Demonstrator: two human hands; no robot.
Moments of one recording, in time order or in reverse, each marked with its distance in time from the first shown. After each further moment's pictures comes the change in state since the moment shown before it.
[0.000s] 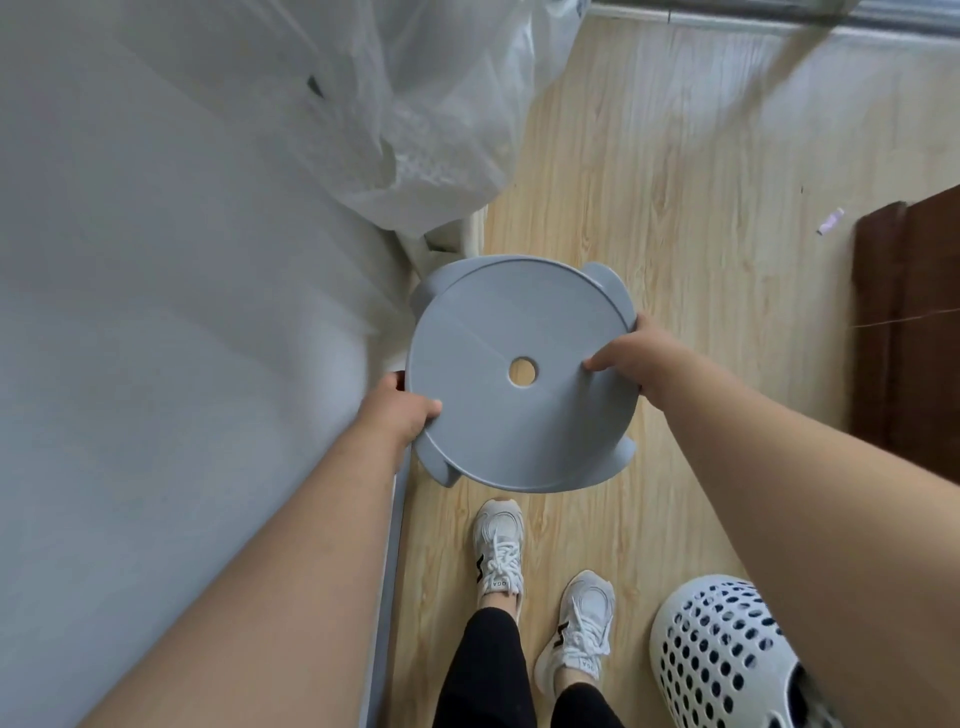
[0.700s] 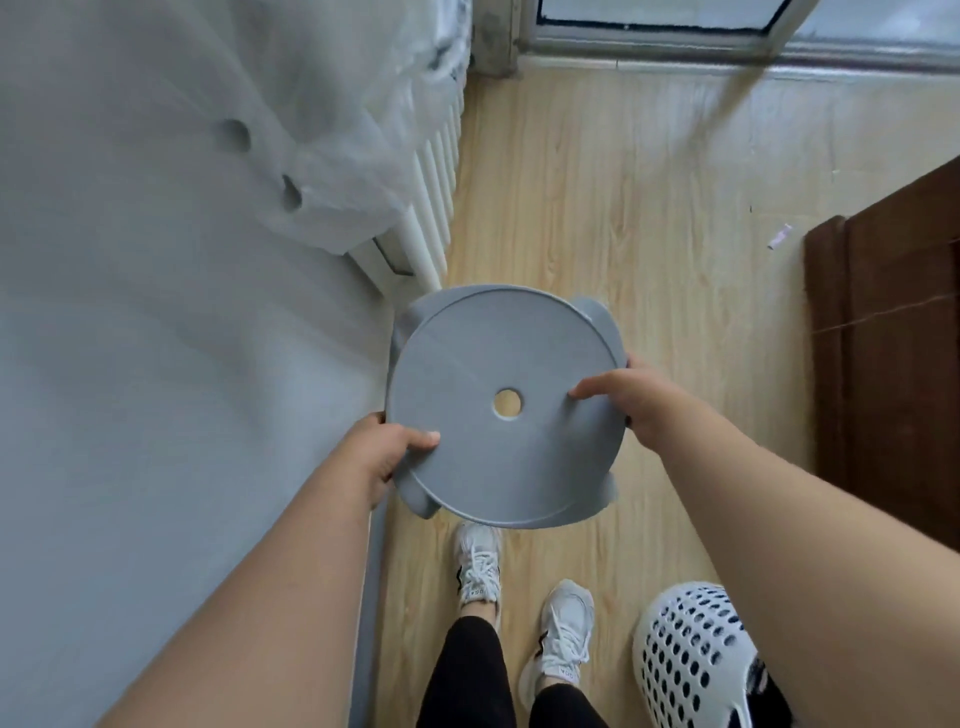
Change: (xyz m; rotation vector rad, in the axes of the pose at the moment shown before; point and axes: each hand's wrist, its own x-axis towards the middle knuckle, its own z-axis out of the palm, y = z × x) left_hand -0.064 -0.012 0.030 -0.142 -0.110 -0.057; right_hand -0.053 0.046 -0.058 0.312 -0.132 -0.060
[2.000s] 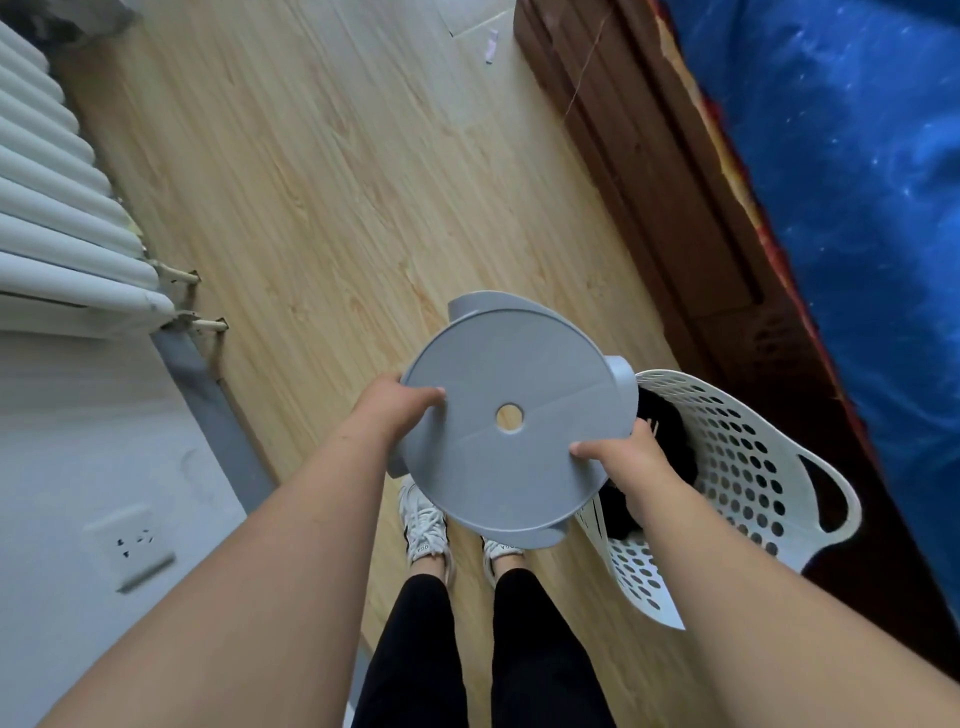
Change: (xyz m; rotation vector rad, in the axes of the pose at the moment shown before) left_hand -0.051 -0.112 0.271 0.960 -0.166 0.135; right_hand -0.121 0.305 -0.192 0.437 0.509 0.308
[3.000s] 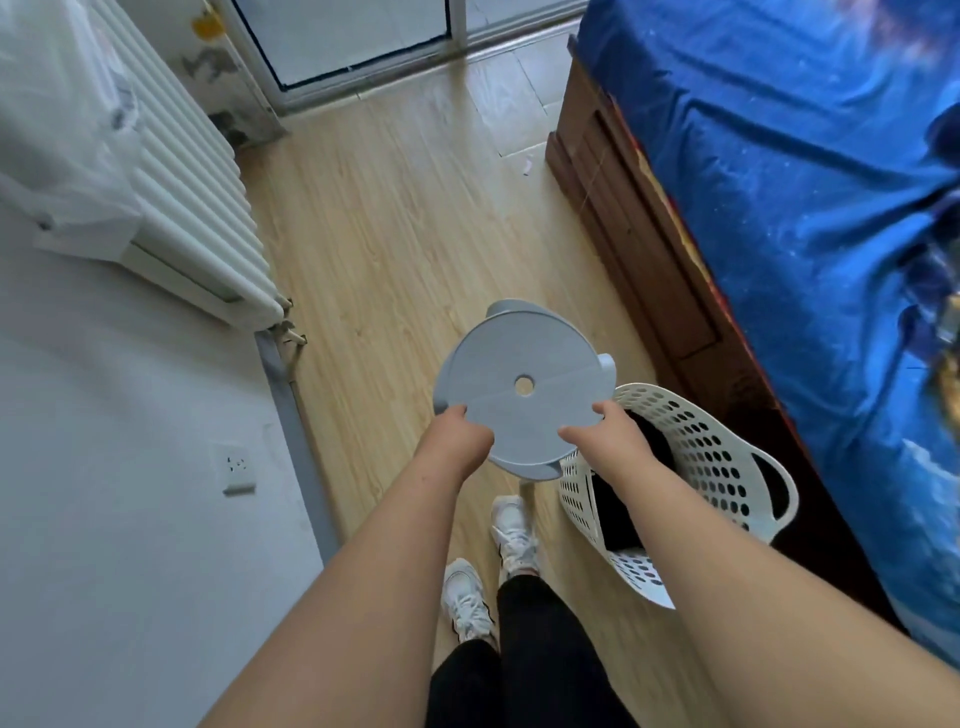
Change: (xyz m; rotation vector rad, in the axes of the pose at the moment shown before) left_hand -0.199 -0.067 0.017 0.002 0.052 0.239; right_hand -0.159 0.015 -0.018 -0.388 -0.022 -0.368
